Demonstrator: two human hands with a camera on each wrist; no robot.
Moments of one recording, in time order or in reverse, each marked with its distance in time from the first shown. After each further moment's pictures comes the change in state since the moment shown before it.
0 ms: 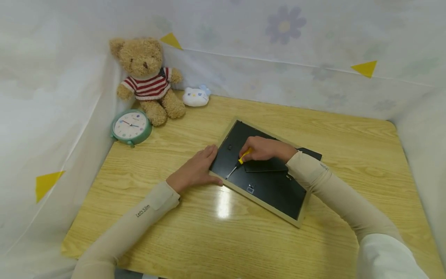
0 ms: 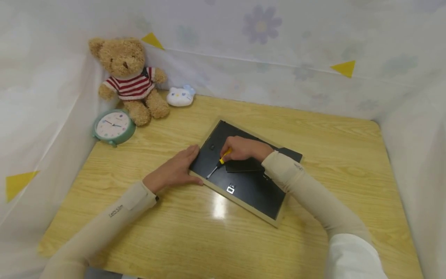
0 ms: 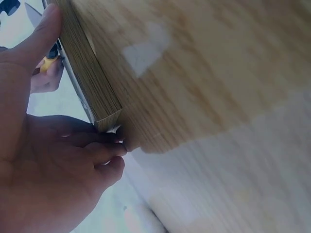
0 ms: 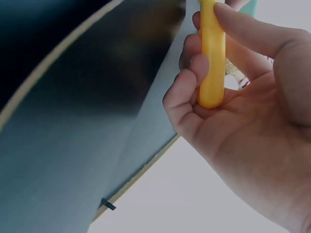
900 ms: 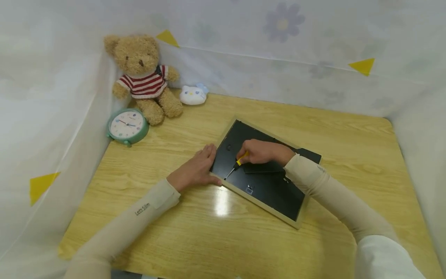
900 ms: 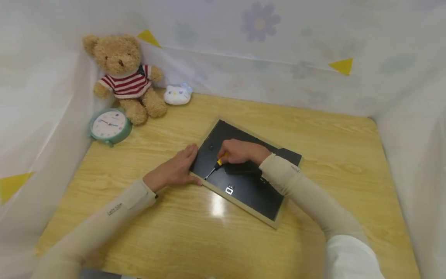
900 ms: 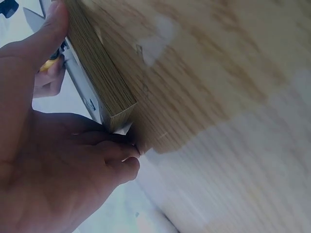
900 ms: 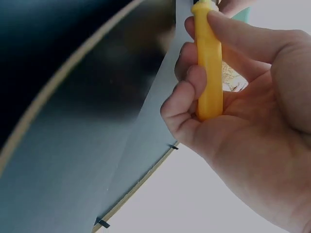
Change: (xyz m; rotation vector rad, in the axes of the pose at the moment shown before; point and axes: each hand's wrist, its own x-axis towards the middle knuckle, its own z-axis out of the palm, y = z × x) left_hand 0.003 0.008 -0.003 0.058 -0.072 0.012; right_hand -0.002 -0.009 0.009 0.075 -0.054 -0.017
